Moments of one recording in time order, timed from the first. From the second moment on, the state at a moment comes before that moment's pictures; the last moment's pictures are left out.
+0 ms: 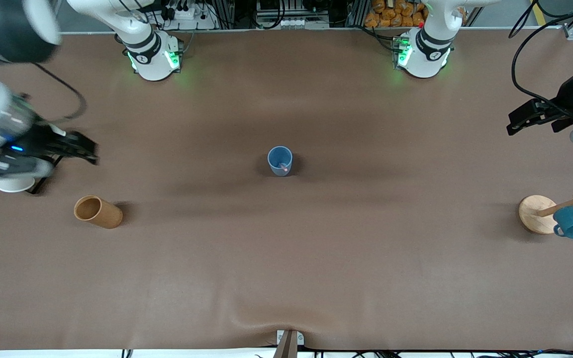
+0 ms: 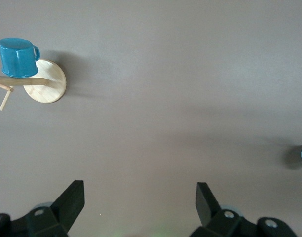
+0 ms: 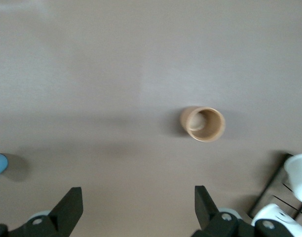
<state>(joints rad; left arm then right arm) -0.01 0.00 -0.05 -1.55 -0.01 1.53 -0.13 0.13 0.04 -0.08 -1.60 0.02 1.66 -0.02</state>
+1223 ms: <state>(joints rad) -0.01 -0.01 -0.06 -1.49 0.01 1.47 -0.13 -0.05 -0.03 -0.04 -1.58 0.05 1.50 -0.01</state>
